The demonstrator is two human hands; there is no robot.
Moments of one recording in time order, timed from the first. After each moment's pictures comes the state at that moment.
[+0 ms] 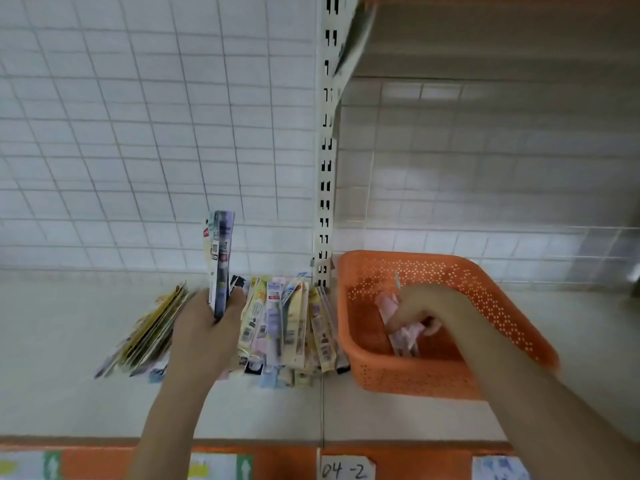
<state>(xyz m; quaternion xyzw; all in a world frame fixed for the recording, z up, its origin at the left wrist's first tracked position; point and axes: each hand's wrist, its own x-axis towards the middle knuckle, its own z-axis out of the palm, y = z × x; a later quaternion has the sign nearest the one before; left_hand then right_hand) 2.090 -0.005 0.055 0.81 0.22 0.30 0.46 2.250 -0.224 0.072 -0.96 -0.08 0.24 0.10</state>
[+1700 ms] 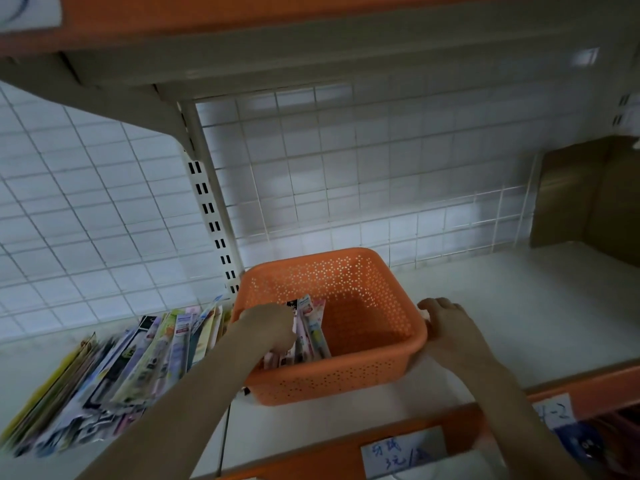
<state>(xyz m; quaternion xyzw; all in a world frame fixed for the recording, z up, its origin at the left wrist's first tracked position) 2.215 -0.157 0.057 0.99 0.03 -0.13 -0.08 2.239 -0.410 -0.018 -0.97 -0.04 -0.11 0.21</state>
